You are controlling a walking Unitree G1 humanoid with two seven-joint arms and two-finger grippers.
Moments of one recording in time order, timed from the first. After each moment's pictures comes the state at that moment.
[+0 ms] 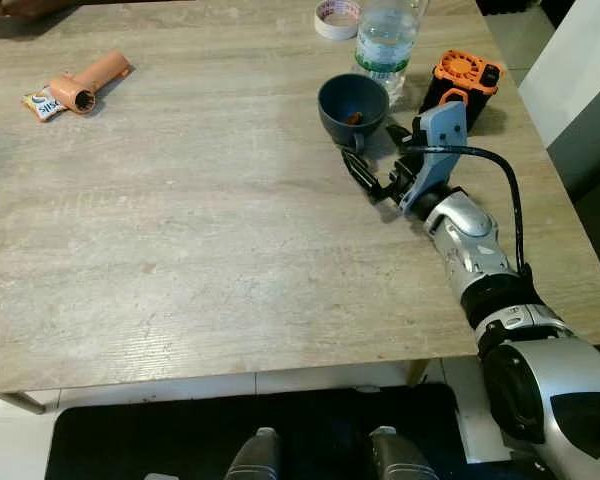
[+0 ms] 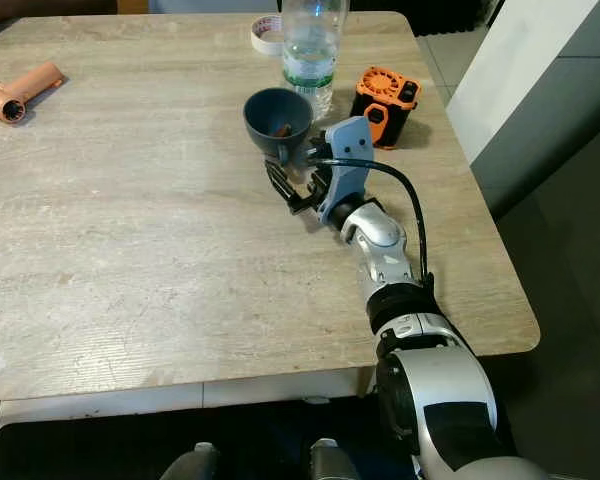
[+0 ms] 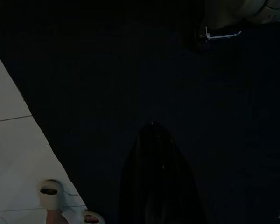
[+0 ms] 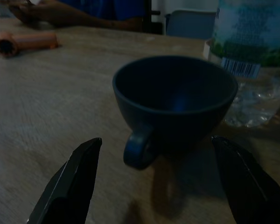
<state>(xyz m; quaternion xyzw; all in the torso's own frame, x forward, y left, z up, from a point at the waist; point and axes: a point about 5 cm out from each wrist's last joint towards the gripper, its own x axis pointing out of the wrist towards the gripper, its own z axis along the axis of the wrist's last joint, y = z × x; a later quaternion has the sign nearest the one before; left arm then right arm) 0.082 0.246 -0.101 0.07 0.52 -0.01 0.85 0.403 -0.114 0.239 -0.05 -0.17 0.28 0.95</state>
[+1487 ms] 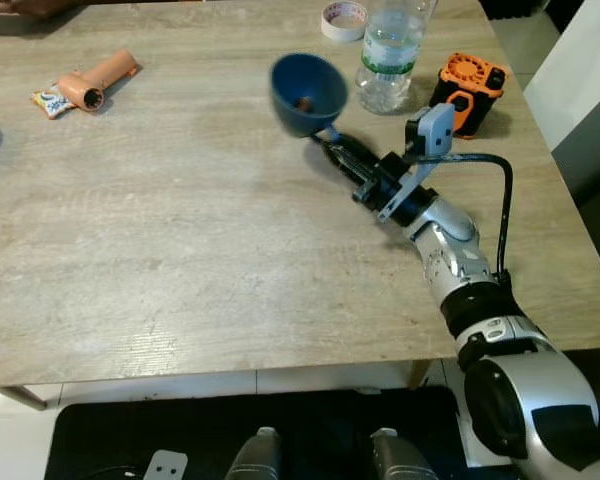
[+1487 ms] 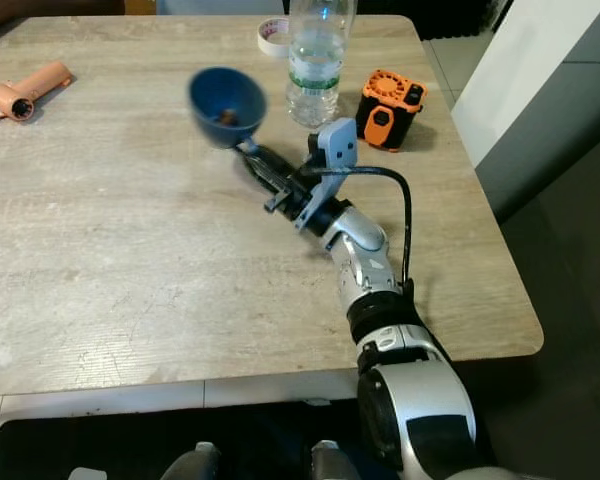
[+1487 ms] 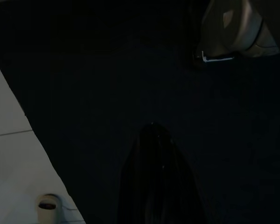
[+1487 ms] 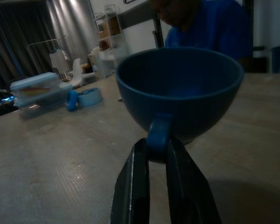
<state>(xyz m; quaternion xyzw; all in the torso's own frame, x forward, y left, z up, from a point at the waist) 0.112 0.243 -0.096 0.07 0.50 -0.01 0.86 0.375 -0.079 0.241 0.06 -0.22 0.48 0.85</state>
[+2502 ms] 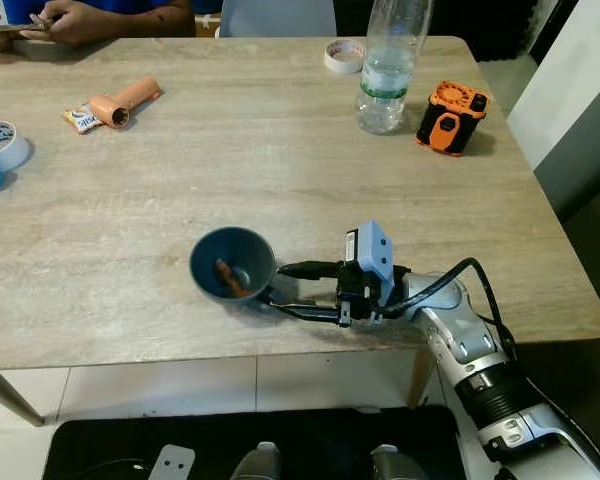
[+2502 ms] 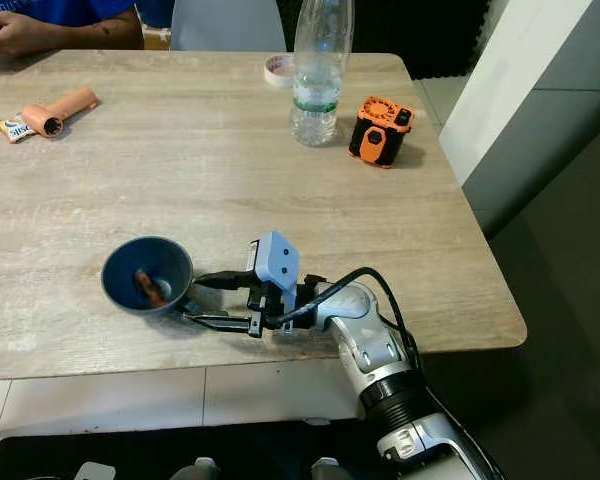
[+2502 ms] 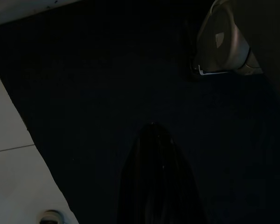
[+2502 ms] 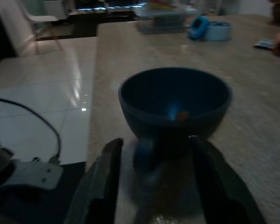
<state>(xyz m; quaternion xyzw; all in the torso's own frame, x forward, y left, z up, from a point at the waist) 0.120 0.239 -0.096 0.08 0.51 -0.03 0.86 0.313 -0.054 0.181 -0.10 -0.11 0.64 0.75</state>
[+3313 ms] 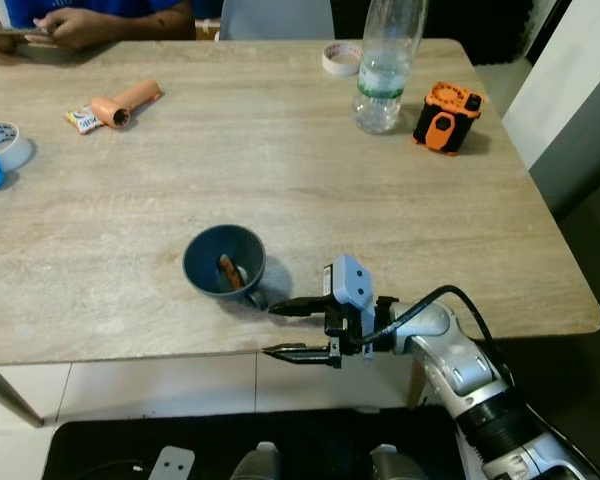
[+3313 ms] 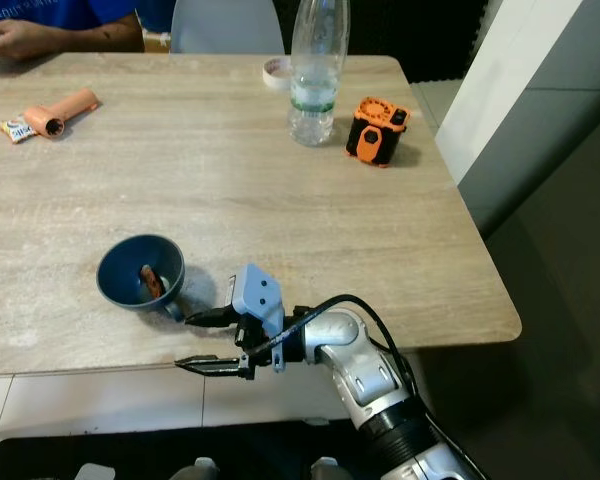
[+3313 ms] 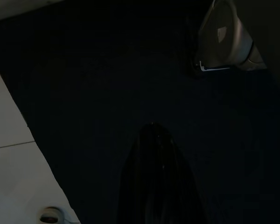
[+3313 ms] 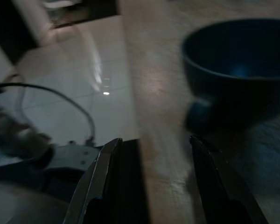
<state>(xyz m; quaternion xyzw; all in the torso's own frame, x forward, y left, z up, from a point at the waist) 0.116 0.239 -0.097 0.08 0.51 -0.02 0.85 0.288 -0.035 0.154 -0.08 -0.02 0.67 0.74</state>
